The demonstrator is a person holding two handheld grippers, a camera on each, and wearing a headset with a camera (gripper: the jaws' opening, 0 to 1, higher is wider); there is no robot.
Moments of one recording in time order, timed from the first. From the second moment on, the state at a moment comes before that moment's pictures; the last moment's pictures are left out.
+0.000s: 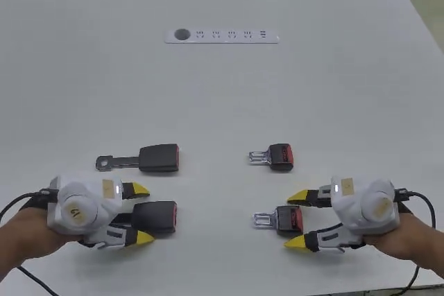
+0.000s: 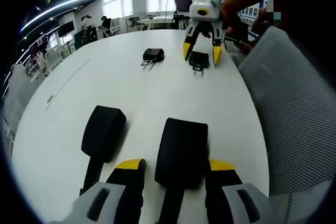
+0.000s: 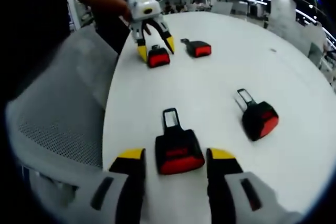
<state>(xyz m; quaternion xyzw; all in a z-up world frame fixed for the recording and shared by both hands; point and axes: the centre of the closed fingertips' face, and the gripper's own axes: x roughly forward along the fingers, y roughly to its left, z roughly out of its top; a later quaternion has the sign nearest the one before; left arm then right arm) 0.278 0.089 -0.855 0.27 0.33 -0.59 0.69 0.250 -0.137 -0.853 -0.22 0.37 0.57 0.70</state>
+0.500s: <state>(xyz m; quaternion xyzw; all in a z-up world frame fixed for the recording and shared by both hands) 0.272 0.087 -0.855 0.29 0.32 -0.61 0.67 0.249 -0.138 -0.853 -0.22 0.34 0.59 0.70</state>
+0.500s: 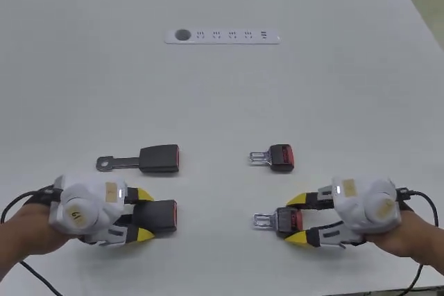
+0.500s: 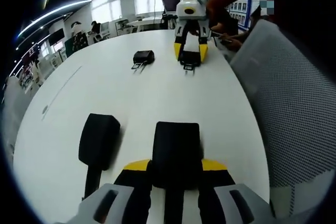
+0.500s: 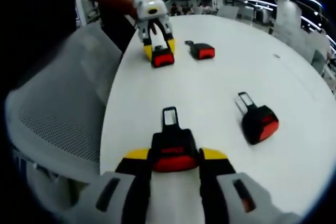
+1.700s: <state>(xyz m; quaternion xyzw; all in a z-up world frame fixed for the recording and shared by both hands) 0.270 0.090 -0.852 0.29 0.32 -0.62 0.65 0.253 -0.104 -0.849 -0.16 0.29 0.61 0.72</state>
